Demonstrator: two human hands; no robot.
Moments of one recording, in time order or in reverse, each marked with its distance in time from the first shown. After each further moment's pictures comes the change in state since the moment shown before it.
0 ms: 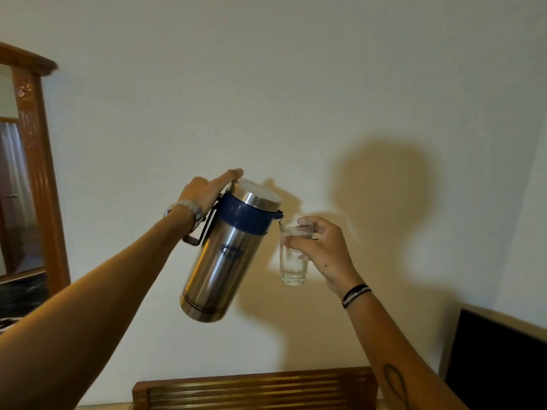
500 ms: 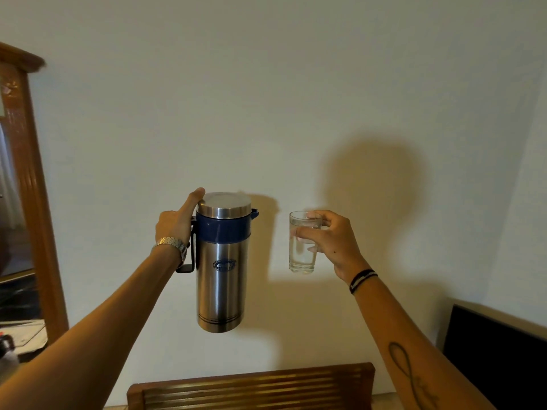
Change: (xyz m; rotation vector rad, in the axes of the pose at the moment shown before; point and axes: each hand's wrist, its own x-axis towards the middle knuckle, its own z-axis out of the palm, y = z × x) left_hand -0.026 -0.060 0.003 -0.329 0.264 -0.201; right_hand 0.017 -0.007 -0.022 -0.021 0.055 0.068
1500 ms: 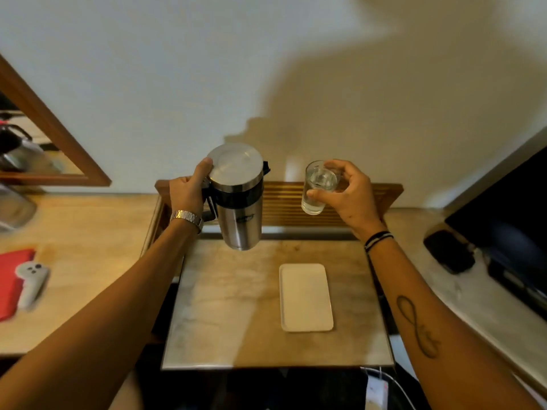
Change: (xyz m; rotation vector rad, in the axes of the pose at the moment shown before) left_hand -0.107 -0.333 -0.030 0.072 0.033 -0.414; right_hand -0.114 0.293 0.044 -0.253 -0.203 0.238
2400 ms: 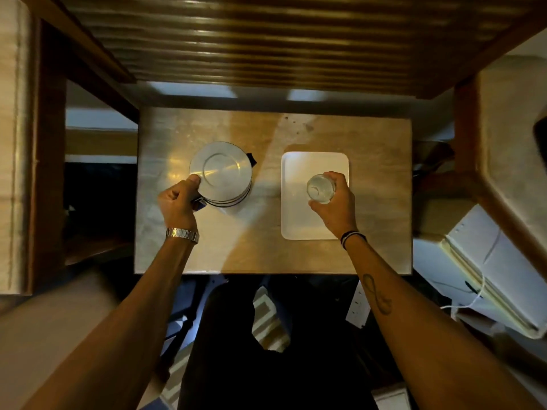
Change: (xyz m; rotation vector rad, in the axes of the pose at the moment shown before) left_hand -0.041 -0.390 -0.014 0.004 0.074 -0.320; right_hand -0.134 0.397 0.157 -0.235 -0.199 0.563
